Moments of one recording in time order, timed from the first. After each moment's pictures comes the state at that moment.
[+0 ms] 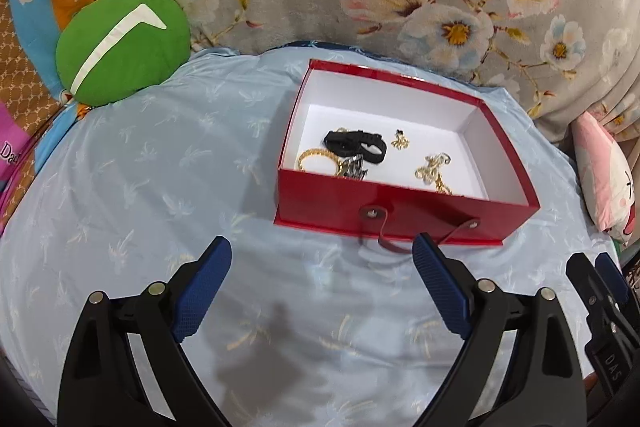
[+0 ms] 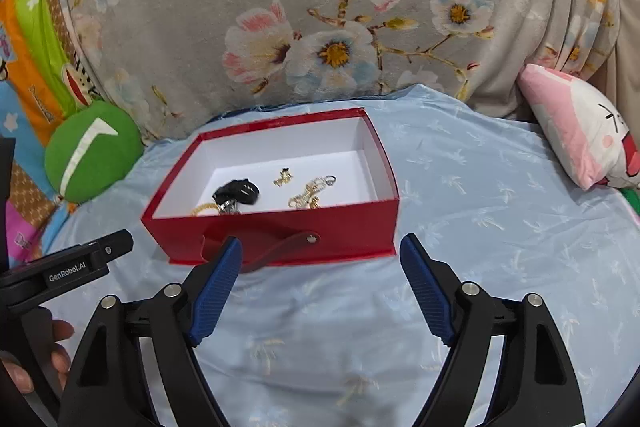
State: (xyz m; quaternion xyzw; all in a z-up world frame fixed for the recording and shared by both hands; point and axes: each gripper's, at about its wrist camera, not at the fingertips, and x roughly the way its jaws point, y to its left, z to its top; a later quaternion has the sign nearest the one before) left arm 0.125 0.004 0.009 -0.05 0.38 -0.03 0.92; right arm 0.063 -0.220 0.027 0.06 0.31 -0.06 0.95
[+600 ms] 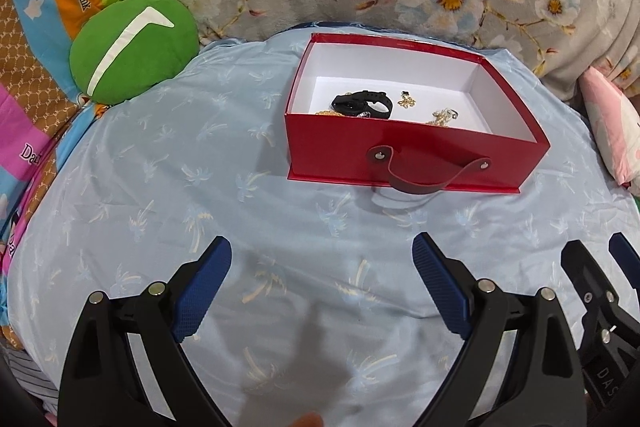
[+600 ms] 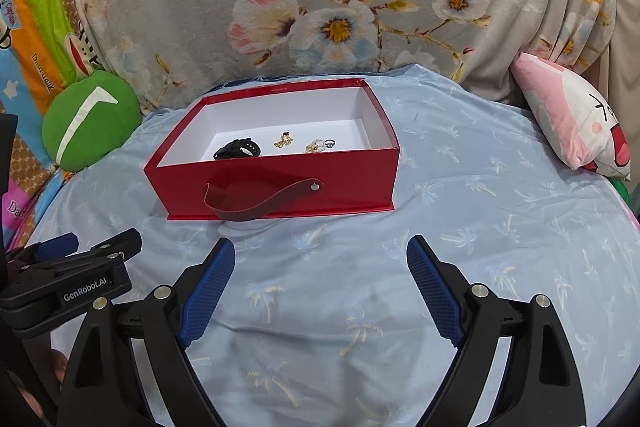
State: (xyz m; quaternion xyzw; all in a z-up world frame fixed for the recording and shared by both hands) left arm 0.086 -0.011 -0.011 0.00 0.39 -0.01 0.92; right arm 0.031 -0.198 0.005 0.04 0.33 -0.06 0.94
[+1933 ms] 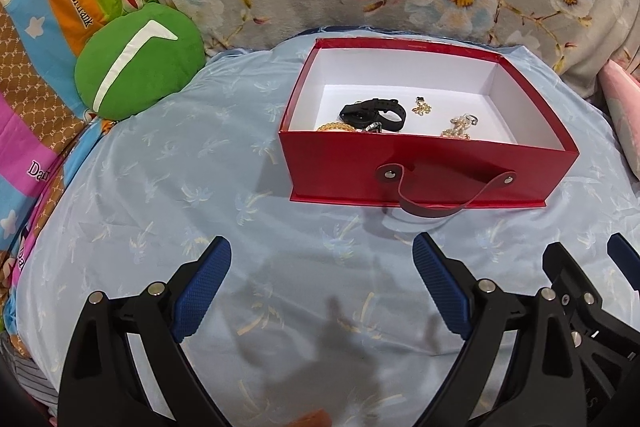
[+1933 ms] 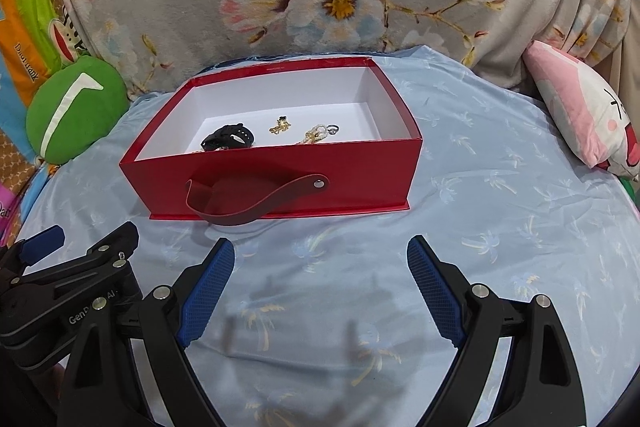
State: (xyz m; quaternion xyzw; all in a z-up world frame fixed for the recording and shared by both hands) left arm 0.117 -0.028 -0.022 0.03 0.38 0.02 0.92; right arm 0.076 -0.196 -0.018 0.04 0.37 -0.07 0.93
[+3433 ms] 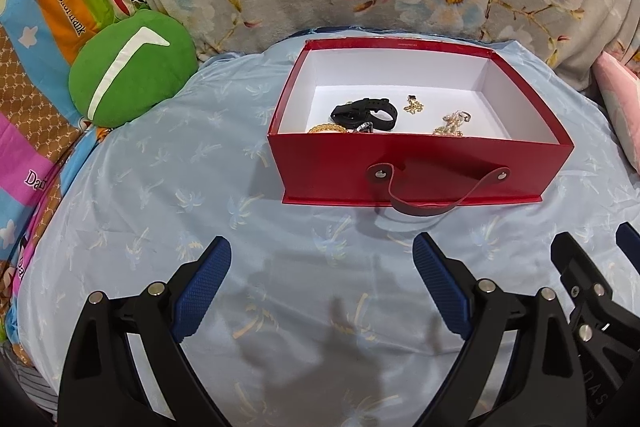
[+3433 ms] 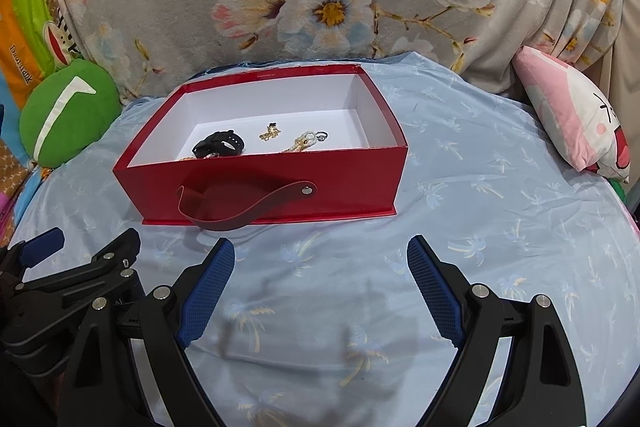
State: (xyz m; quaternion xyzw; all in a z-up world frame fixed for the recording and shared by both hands) left arm 0.118 -0.034 -0.022 0.04 0.38 0.01 0.92; right arm 0.070 -0.200 -0.011 0.04 0.36 -0.08 0.93
